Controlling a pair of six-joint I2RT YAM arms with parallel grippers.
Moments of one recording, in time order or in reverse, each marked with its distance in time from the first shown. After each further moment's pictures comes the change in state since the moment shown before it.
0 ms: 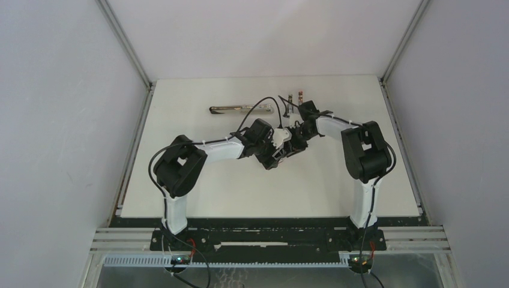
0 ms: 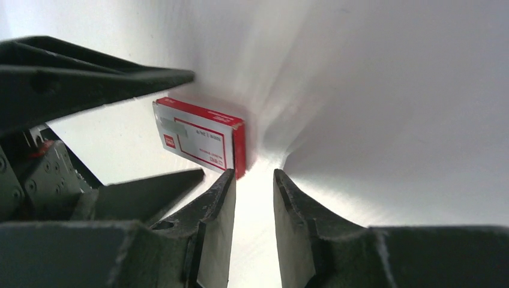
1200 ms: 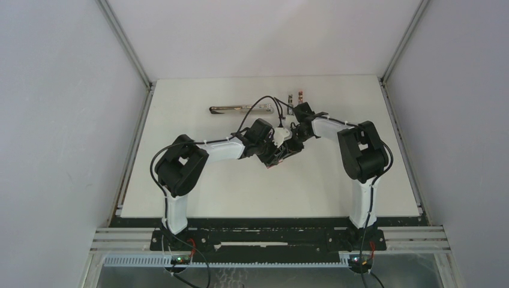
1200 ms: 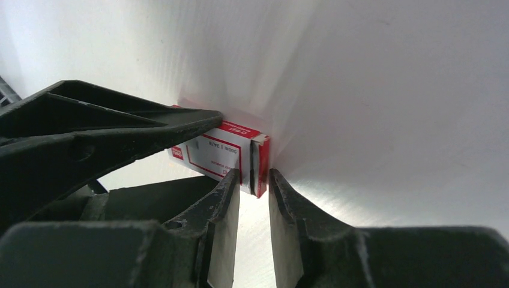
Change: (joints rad) left arm -0.006 0.011 0.000 0.029 0.021 -0.042; right arm 0.037 0.003 0.000 0.022 0.018 0.023
